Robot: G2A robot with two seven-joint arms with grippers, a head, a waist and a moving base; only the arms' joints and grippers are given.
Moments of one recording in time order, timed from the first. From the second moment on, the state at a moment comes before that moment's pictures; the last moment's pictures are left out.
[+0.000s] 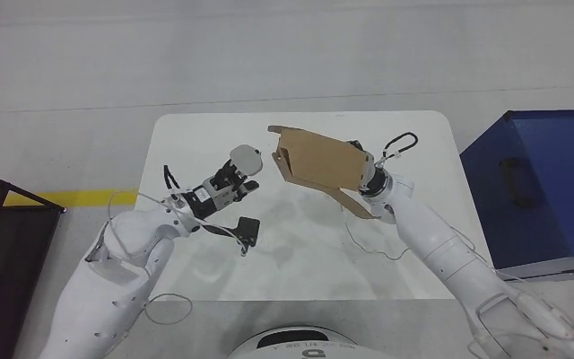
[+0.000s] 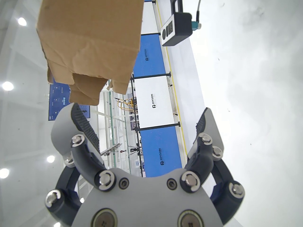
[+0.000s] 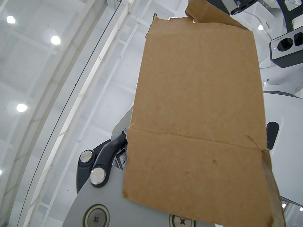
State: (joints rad) left arm 1.50 -0.97 -1.31 -2.10 2.71 -0.32 0.47; right arm -1.03 -1.11 0.81 -1.25 1.82 0.60 1.22
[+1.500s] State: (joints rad) left arm 1.34 -0.98 -1.15 -1.92 2.69 -0.41 0.54; right arm -1.05 -1.03 0.76 -1.48 2.14 0.73 1.09
